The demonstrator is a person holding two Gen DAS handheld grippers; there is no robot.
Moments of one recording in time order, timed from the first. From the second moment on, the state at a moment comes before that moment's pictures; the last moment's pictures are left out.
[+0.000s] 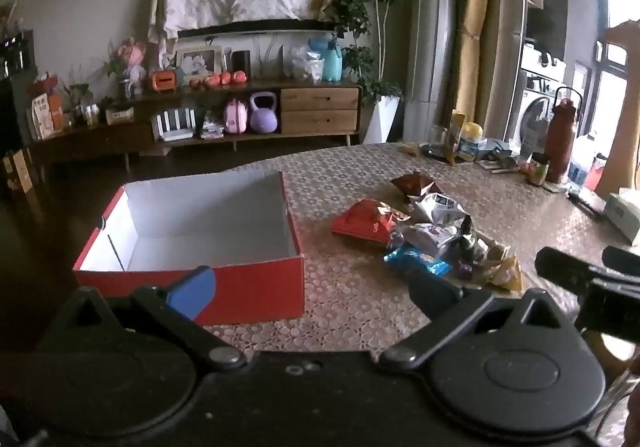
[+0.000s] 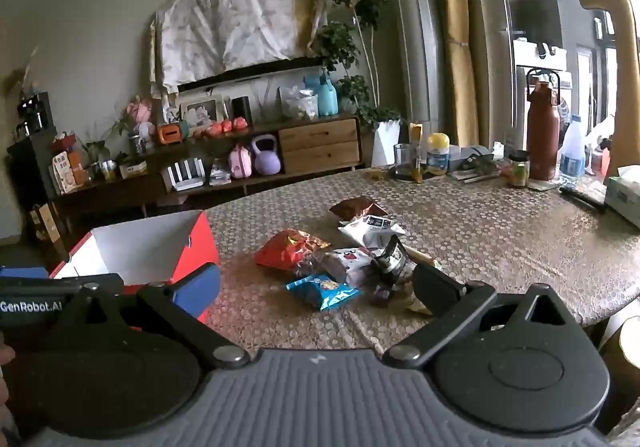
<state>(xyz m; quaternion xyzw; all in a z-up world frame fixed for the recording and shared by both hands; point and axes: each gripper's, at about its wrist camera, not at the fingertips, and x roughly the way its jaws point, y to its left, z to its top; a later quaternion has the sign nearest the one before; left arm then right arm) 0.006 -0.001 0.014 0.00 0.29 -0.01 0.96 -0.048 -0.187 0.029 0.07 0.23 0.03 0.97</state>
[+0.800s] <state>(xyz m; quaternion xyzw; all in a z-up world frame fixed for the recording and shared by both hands) 0.002 -0.015 0.026 0.00 0.31 -0.02 0.95 -0.052 -0.196 0.038 0.07 0.25 0.03 0.96</state>
